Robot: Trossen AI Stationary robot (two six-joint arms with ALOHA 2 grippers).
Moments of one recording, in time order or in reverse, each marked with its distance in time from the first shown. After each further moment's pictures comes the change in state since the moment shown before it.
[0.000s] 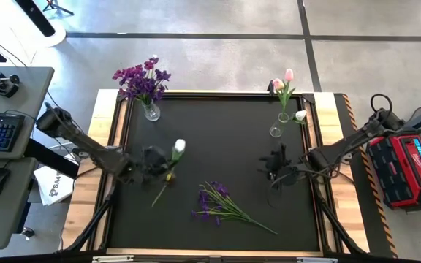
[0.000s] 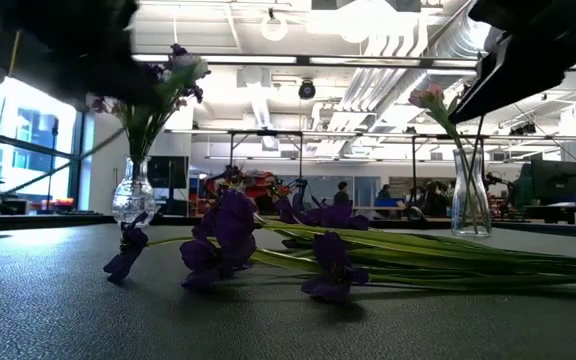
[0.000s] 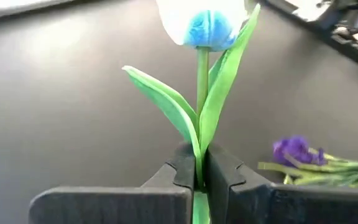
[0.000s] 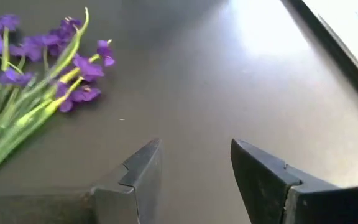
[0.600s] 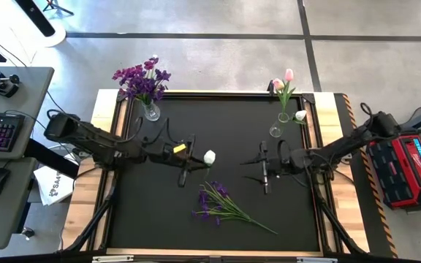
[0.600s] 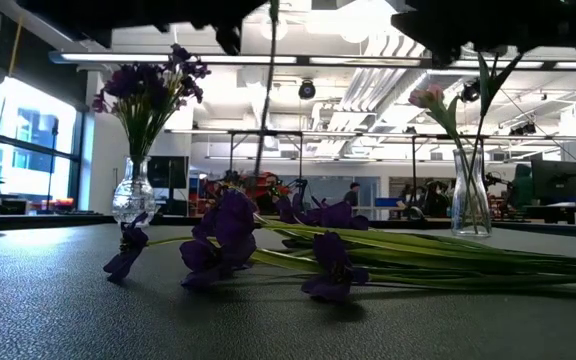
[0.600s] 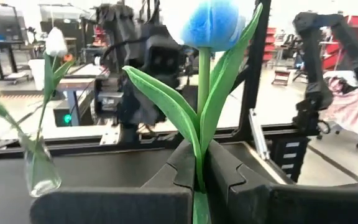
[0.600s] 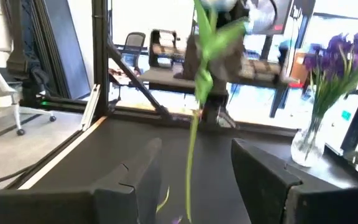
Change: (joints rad) left arm 0.387 0.173 -0.070 1.258 0.909 1.125; right arm -0.130 0.104 -0.283 1.279 -0.356 -0.498
